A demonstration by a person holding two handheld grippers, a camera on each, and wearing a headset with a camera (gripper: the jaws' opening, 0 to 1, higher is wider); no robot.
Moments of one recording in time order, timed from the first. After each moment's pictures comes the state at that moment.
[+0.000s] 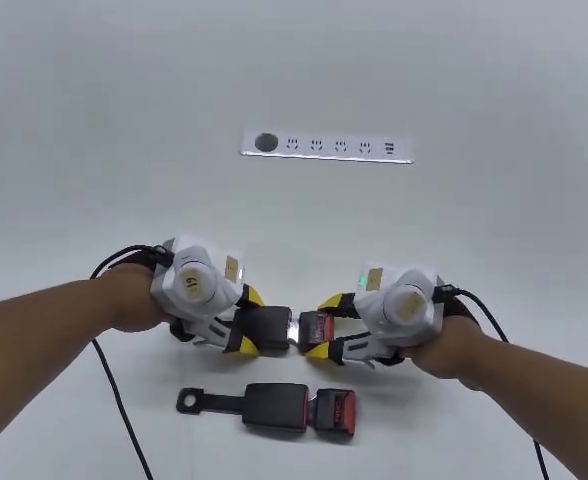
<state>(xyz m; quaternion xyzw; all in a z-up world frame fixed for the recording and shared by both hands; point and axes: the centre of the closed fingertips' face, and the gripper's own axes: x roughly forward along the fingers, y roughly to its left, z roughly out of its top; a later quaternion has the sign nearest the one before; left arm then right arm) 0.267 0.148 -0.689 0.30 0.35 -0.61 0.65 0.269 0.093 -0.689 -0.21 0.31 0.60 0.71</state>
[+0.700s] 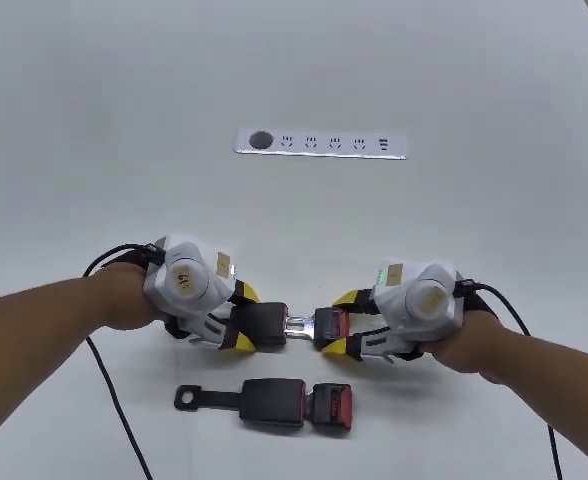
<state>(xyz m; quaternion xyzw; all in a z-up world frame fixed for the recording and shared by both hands) 0.267 0.149 -0.690 0.29 0.35 -0.61 0.65 0.269 0.063 -0.690 -0.21 0.30 0.60 0.71</state>
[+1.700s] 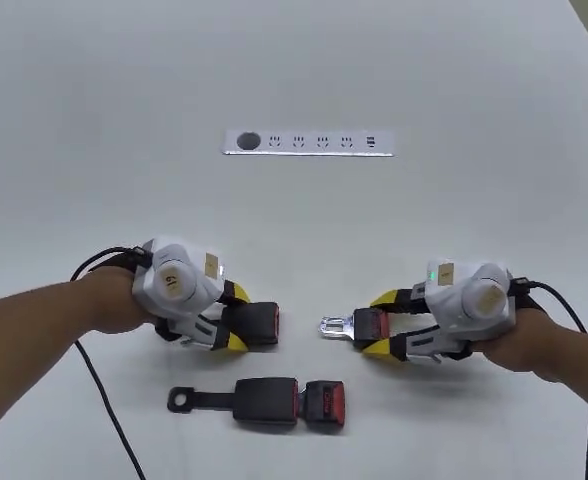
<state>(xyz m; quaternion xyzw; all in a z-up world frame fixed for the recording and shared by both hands) 0.264 0.145 -0.689 0.29 0.35 -0.60 0.65 0.265 -0.007 -0.690 -0.21 0.31 0.59 0.71</state>
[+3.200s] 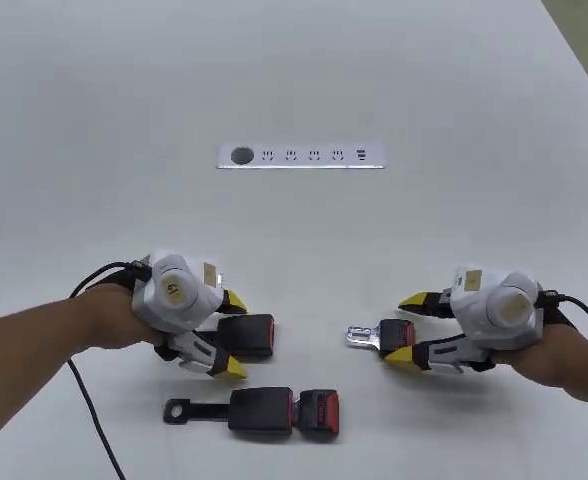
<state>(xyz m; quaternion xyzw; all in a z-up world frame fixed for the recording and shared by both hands) 0.257 0.132 -0.676 0.23 0.38 -0.57 0.69 0.281 -0.044 -0.673 -0.16 0.32 0.50 0.79</state>
